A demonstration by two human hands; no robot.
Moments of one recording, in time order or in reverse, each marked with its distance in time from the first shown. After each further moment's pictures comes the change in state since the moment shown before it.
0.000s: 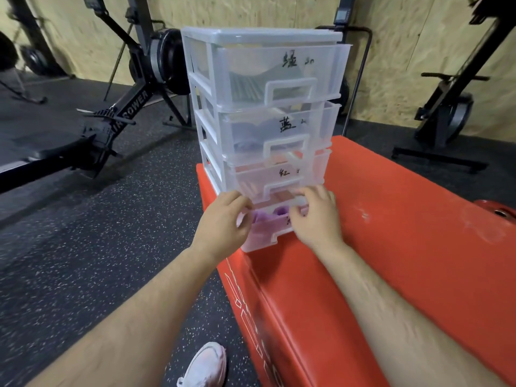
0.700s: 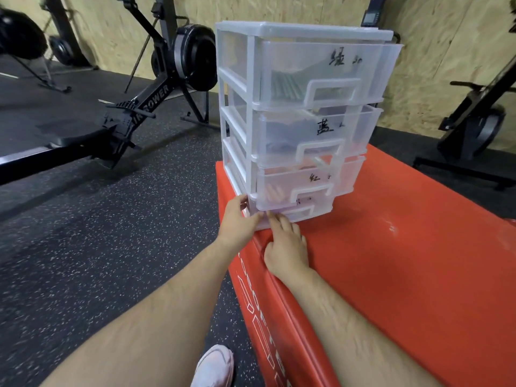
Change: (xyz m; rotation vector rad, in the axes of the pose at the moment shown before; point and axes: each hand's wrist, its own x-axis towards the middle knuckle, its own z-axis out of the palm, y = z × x) left_hand 0.011 -0.036 0.036 -0.706 0.082 -0.661; right_hand -0.037 -0.055 0.090 -0.151 -0.439 0.051
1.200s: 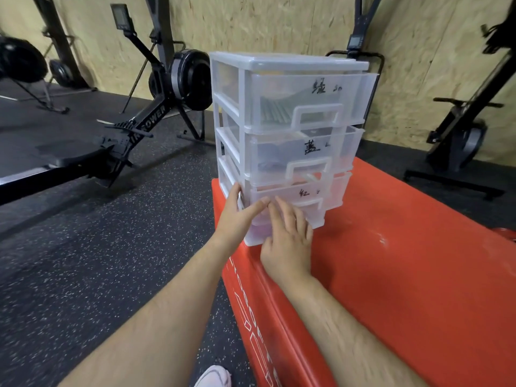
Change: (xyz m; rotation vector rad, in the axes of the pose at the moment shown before) left_hand 0.016 0.041 -0.011 -0.249 -0.165 0.121; right_hand -0.007 -0.021 -0.040 -0.117 0.512 -0.150
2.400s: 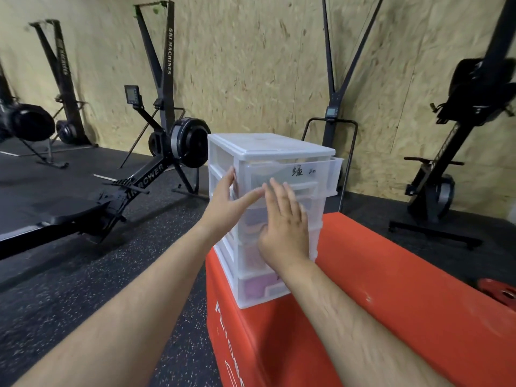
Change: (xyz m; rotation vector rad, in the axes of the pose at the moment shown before) left_hand 0.073 0.138 -0.018 0.197 -0.032 0.240; right_hand 0.117 -0.031 -0.100 0.038 0.076 -0.138
